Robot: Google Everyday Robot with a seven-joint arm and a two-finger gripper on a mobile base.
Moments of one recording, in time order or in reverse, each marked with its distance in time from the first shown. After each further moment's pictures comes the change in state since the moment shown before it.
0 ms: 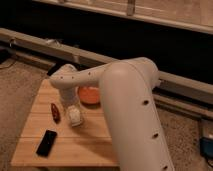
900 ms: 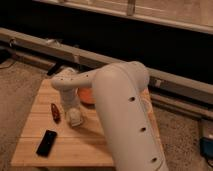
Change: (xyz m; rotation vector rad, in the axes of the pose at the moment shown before) arm -0.003 0.000 0.033 -0.003 0.077 -0.004
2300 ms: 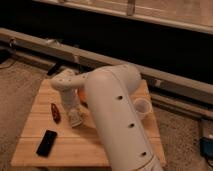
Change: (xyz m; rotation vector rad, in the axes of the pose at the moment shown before) arm -0.009 -0.007 0.021 0.028 0.058 -0.009
